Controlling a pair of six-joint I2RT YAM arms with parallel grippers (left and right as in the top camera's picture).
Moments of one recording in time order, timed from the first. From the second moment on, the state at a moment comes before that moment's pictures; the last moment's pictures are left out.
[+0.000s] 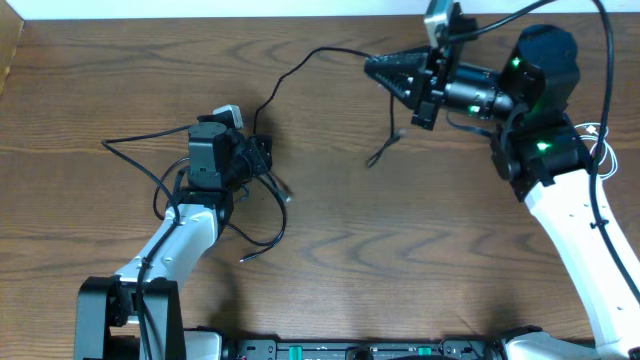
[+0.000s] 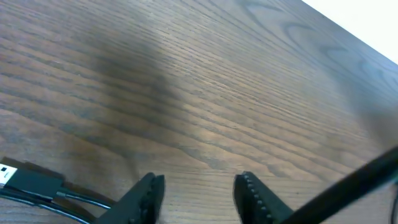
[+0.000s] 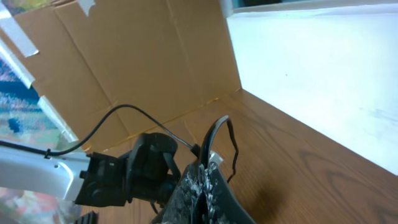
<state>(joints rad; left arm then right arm) -0.07 1.50 0.68 0.14 0.25 -0.46 0.26 1.41 1.31 0.06 -0.98 0.26</state>
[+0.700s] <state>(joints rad) -0.07 1.50 0.68 0.14 0.25 -0.45 0.19 1.41 1.31 -0.10 -0.71 0.28</state>
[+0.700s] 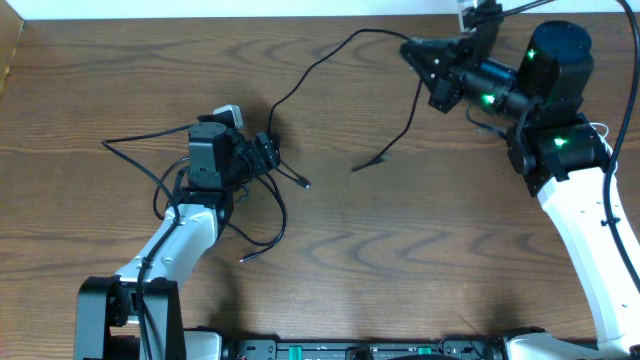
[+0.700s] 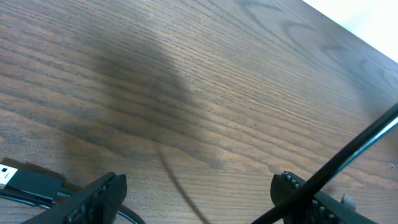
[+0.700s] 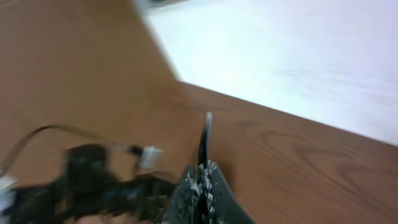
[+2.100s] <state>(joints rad) -0.07 1.50 0.68 0.14 0.25 -0.45 -0.19 1.53 1.31 -0.44 0.24 0.57</state>
